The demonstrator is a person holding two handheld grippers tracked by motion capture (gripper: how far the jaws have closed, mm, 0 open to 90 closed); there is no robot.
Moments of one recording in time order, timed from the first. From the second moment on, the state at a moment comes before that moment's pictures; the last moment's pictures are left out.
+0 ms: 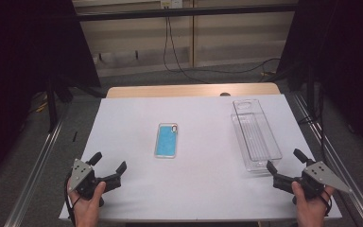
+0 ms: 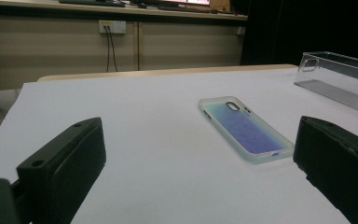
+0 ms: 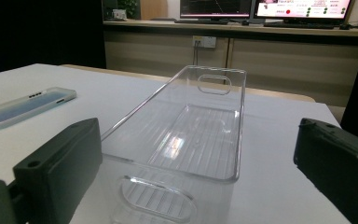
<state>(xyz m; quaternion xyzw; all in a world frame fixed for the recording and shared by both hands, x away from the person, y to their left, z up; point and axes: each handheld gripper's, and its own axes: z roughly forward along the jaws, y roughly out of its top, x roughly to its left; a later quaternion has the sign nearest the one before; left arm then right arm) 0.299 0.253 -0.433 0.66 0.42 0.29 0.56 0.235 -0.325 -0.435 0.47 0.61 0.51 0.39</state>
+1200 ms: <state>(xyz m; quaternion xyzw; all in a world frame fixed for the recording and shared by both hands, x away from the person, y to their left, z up) 0.325 0.234 -0.419 0.67 0.36 0.26 0.59 0.236 -0.318 -0.437 0.46 0.62 0.52 0.37</state>
